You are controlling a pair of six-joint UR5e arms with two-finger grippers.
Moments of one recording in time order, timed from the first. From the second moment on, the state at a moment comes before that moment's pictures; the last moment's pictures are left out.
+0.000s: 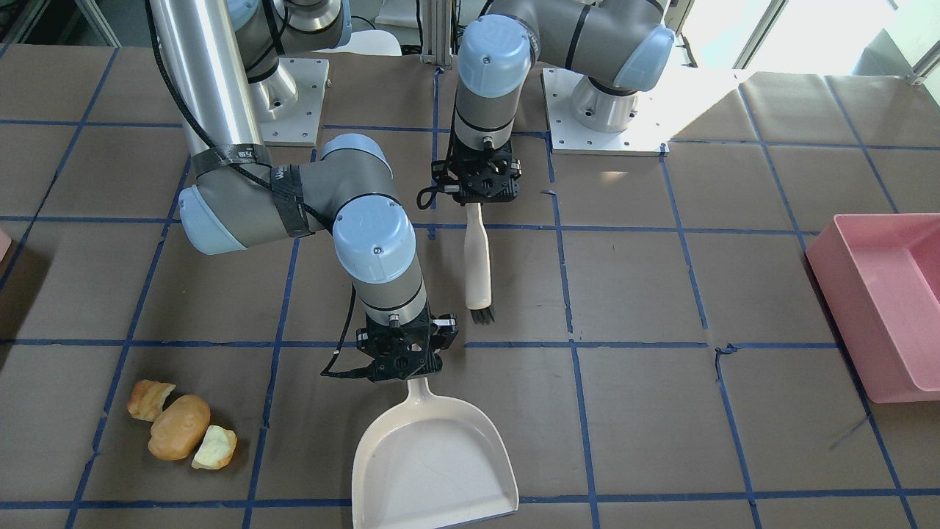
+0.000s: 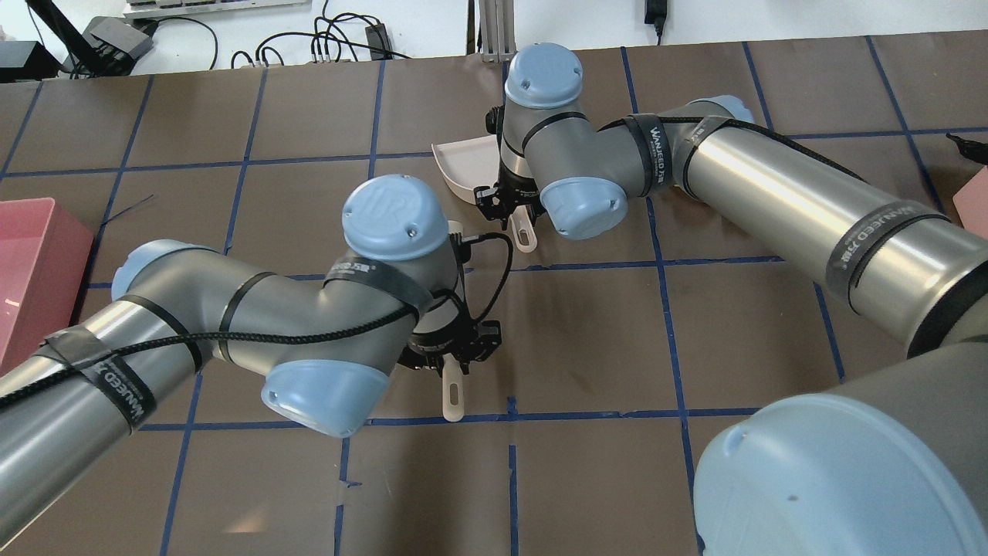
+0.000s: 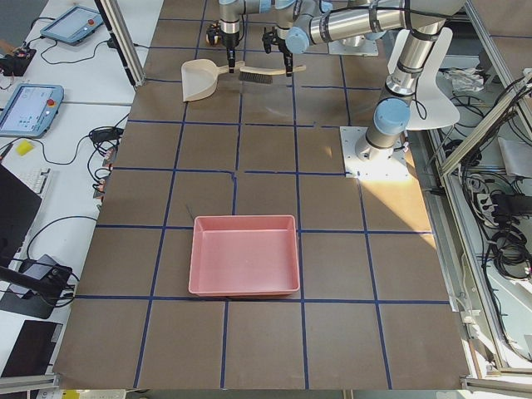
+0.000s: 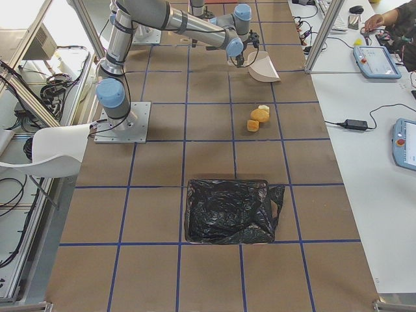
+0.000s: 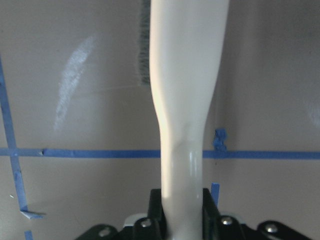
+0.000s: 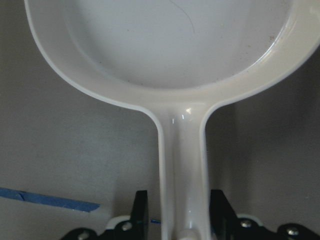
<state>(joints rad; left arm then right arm) -1.92 -1.63 -1.99 -1.17 1.49 -0.46 1.88 -1.03 1.56 -2.19 -1.49 0.18</state>
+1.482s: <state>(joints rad) -1.71 -1.82 -1.40 -1.63 1.46 -0.18 1.53 -1.35 1.47 -1.70 -1.50 -0.22</state>
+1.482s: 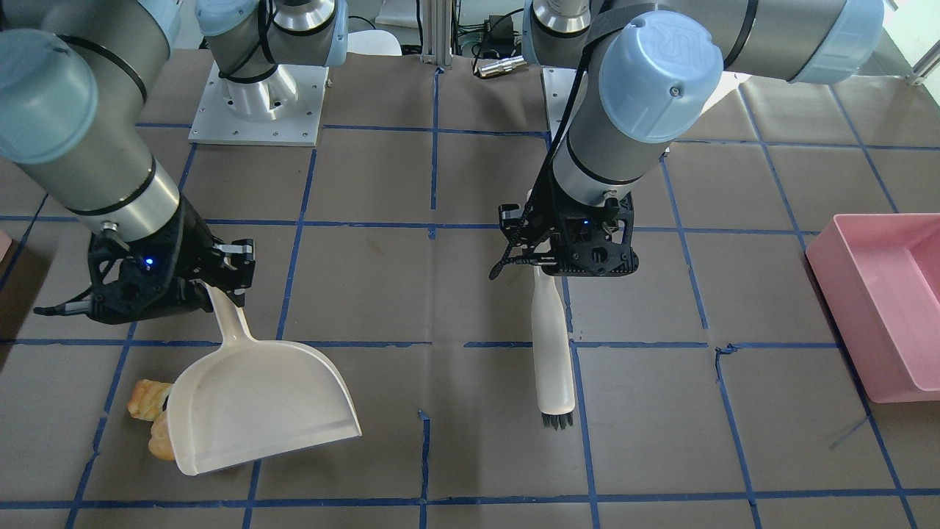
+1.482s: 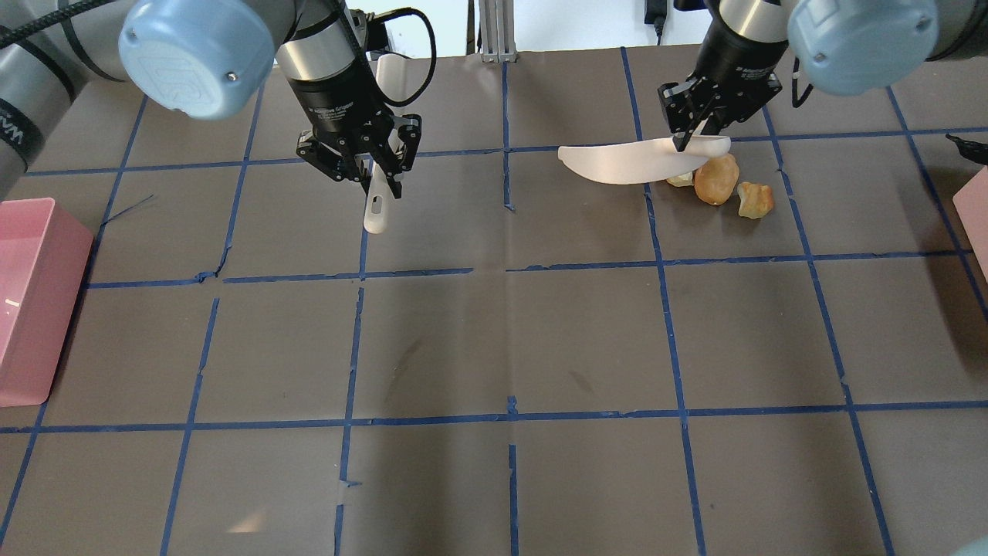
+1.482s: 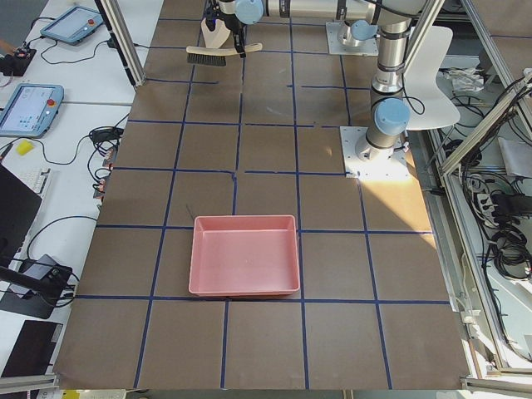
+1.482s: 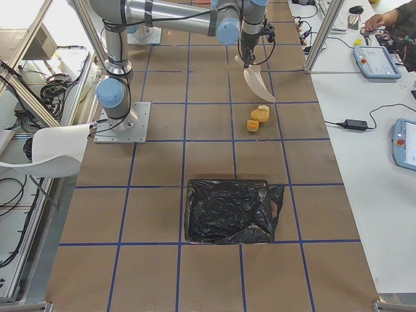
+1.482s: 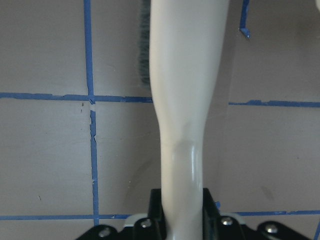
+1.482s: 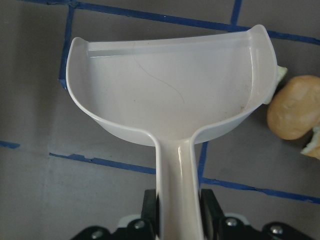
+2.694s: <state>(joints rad) -1.72 -1.83 -1.40 -1.61 1.46 -0.20 1.45 -1.43 1.47 -1.73 -1.51 -0.40</state>
